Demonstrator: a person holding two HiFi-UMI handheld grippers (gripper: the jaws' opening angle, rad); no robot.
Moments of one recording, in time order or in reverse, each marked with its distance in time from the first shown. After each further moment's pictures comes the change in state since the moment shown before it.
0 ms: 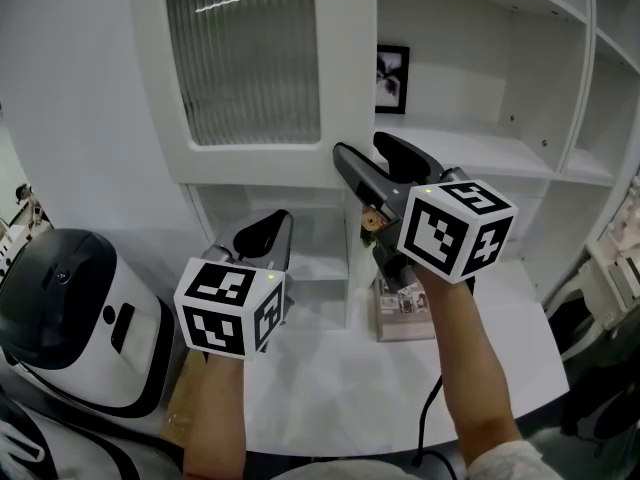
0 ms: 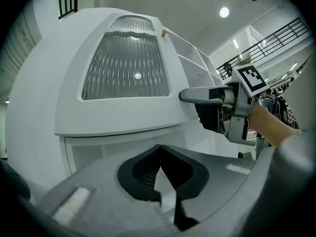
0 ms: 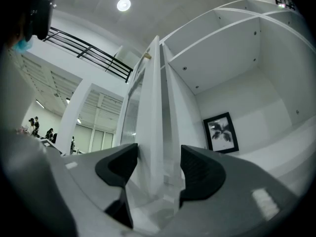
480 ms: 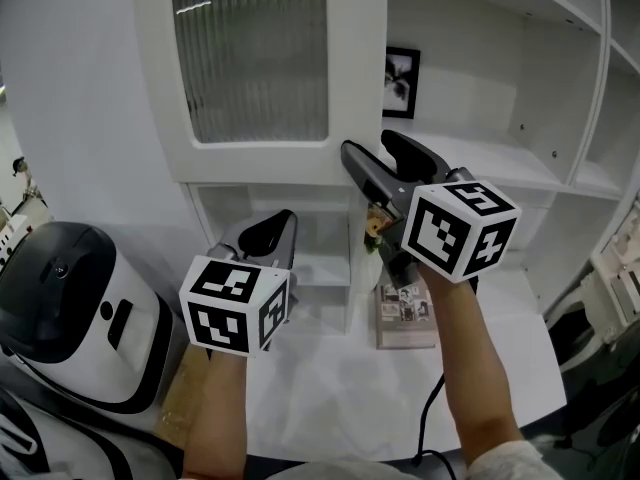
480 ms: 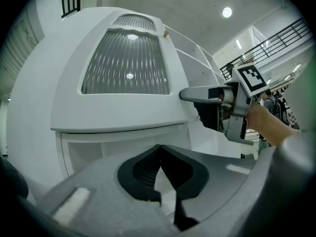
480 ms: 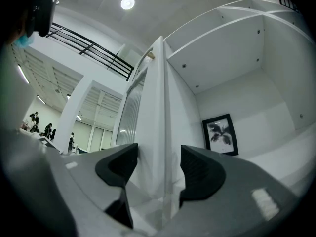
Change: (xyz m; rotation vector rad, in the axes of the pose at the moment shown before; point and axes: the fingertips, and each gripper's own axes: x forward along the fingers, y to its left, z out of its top) left arm 0.015 0.006 -0.005 -0.019 0.001 0.019; right arm 0.013 -0.015 -0.002 -0.035 0.003 0.001
